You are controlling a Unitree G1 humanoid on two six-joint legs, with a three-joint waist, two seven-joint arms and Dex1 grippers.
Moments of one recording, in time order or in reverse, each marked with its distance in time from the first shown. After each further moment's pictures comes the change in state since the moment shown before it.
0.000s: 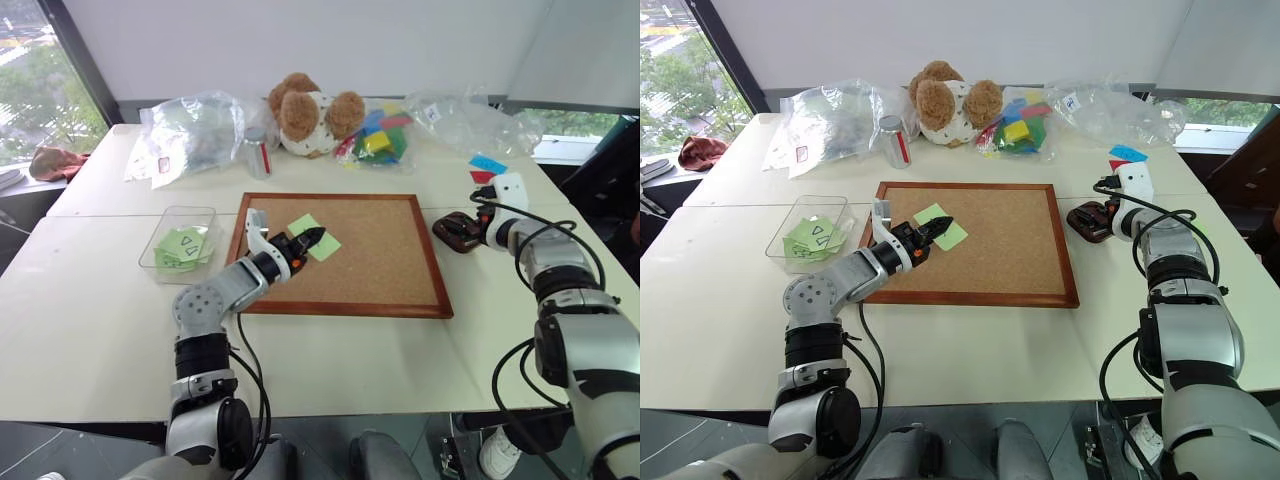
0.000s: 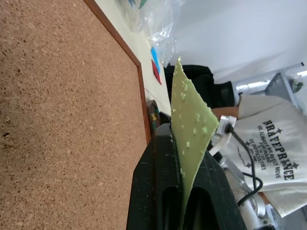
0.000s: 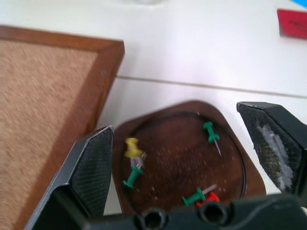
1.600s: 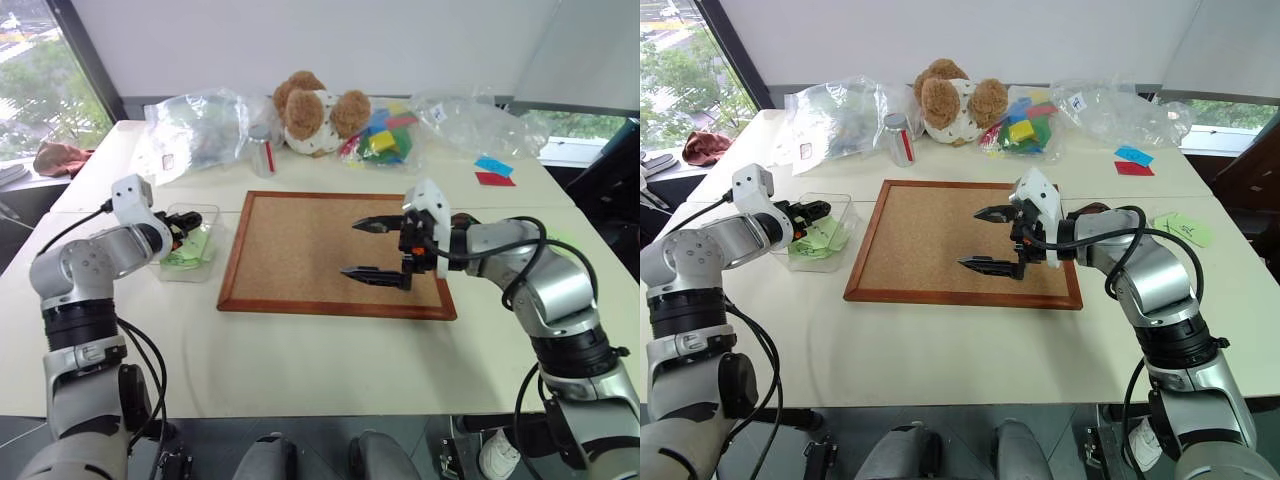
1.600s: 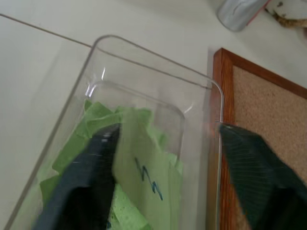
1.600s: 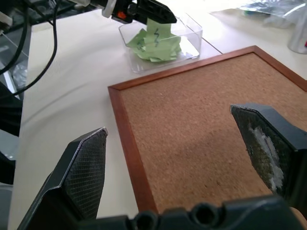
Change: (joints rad) left arm -0.109 0.591 -0.008 0.054 0.423 0.081 0.070; right arm 0.417 -0.020 0.164 -1.416 0.382 0.494 0.424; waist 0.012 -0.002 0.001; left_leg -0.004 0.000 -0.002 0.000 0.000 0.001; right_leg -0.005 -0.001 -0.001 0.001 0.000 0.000
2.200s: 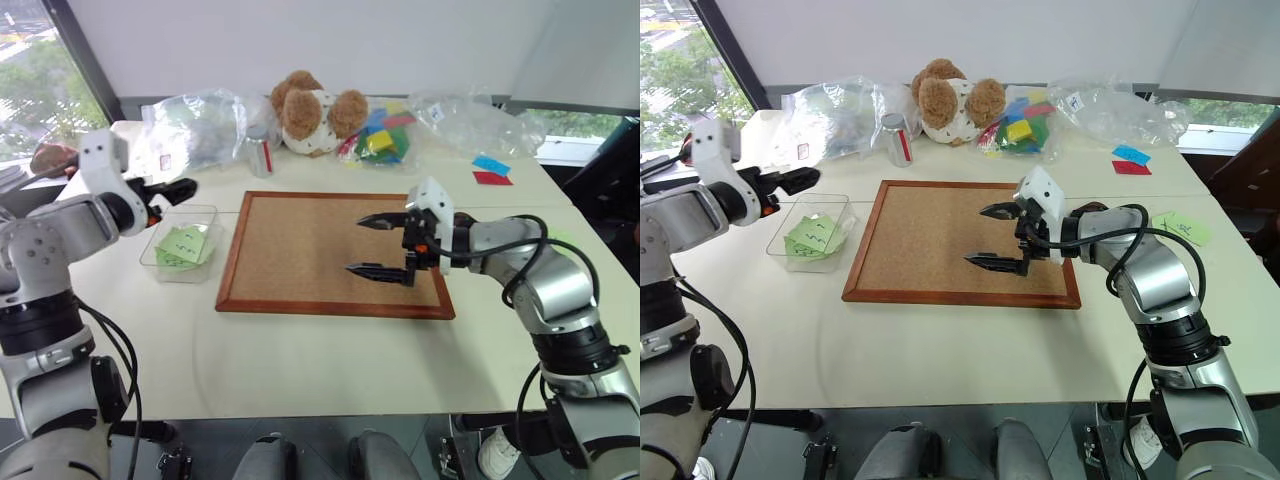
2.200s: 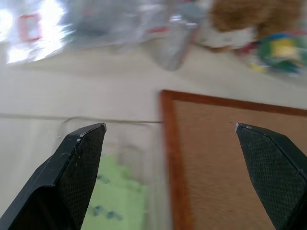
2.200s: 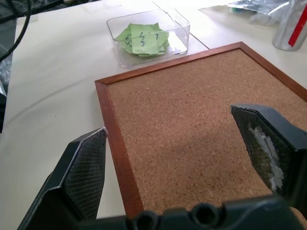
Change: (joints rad) left arm 0.035 0.106 -0.066 -0.403 -0.084 0.080 -0.294; right arm 0.008 -0.044 -0.016 0.023 -0.018 -0.024 0.014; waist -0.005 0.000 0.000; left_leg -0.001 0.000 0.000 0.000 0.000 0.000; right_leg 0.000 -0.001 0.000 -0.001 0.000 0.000
